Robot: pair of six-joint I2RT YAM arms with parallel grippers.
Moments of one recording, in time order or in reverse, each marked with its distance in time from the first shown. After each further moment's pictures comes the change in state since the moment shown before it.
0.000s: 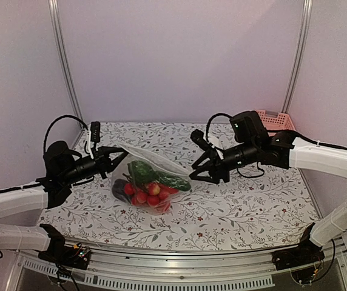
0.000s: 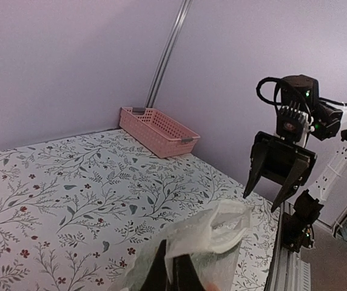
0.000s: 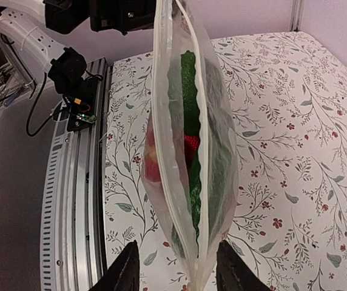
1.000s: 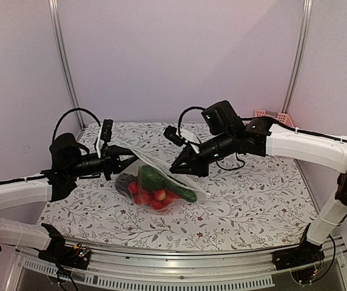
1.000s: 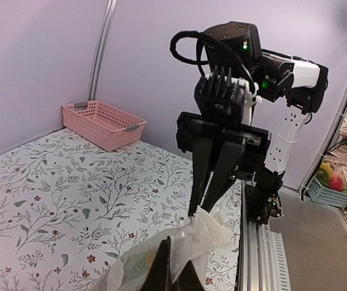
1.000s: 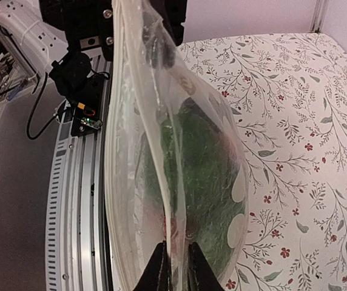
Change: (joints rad) left arm -0.069 0.095 0.114 -0.021 0.211 0.077; right arm 0.103 0.222 0.326 -0.163 0.036 -0.009
